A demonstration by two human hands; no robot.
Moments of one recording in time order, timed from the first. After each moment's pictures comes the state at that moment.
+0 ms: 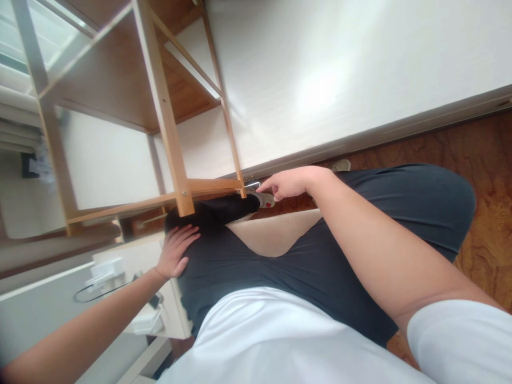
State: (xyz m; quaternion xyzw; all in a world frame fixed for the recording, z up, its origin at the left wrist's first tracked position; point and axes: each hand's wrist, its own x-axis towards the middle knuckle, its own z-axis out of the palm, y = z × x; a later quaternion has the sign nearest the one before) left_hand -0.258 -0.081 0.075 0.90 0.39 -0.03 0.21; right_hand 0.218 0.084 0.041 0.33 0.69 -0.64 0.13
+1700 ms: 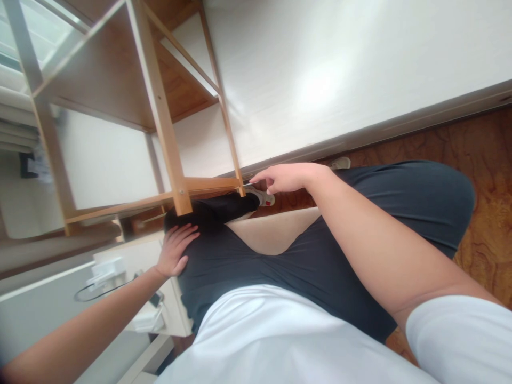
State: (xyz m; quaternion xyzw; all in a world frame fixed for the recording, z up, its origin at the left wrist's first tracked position) left_hand -0.259 -0.081 0.075 0.89 0.39 -0.04 0.21; right_hand 0.216 0.085 0.036 0.34 0.69 -0.63 0.04
